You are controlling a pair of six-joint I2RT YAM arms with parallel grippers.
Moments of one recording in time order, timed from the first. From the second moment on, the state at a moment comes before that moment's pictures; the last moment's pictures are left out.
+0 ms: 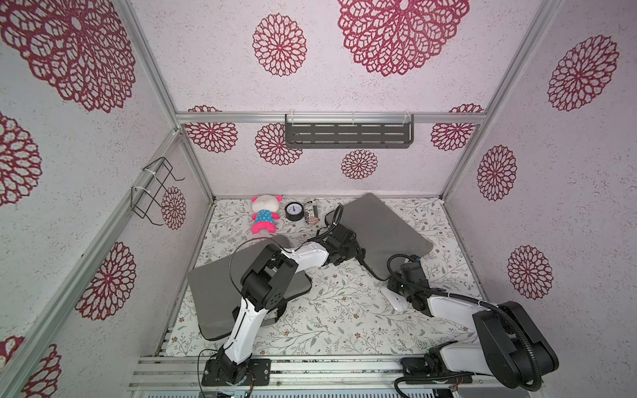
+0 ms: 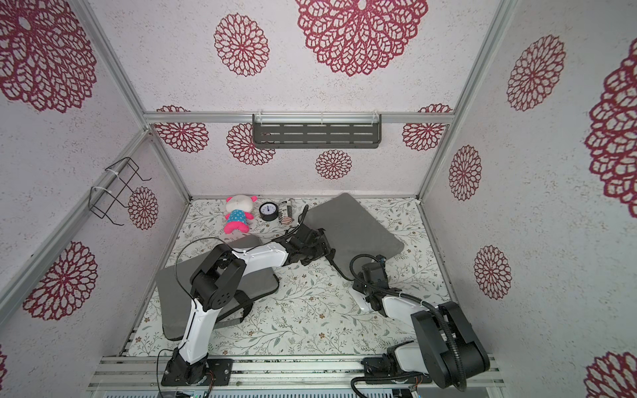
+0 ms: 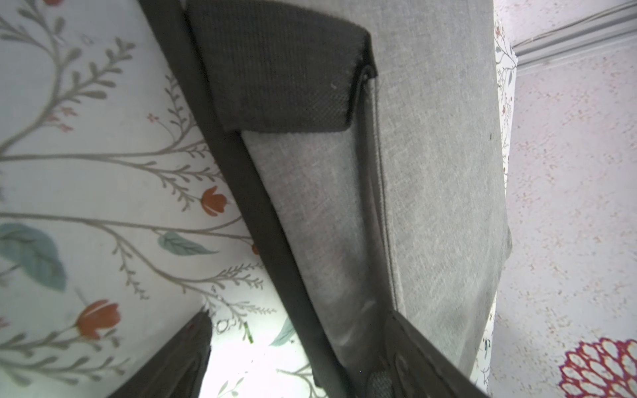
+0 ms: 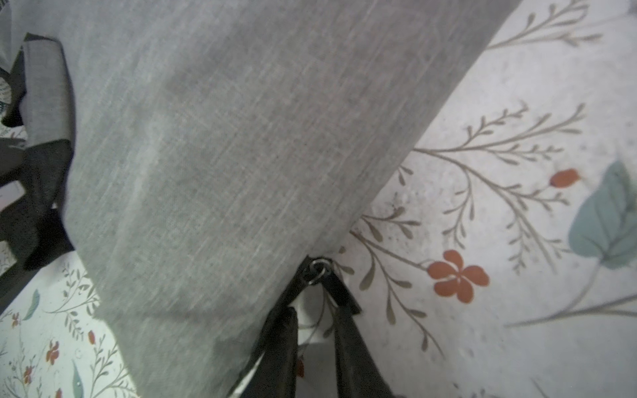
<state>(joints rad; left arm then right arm) -0.74 2.19 1.50 -0.13 0.05 -1.04 0.35 1.32 0.37 0.12 0.10 0.71</state>
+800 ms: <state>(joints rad) -0.79 2.18 1.52 -0.12 0.08 -1.04 0.35 1.38 0.44 0.09 0.20 0.69</state>
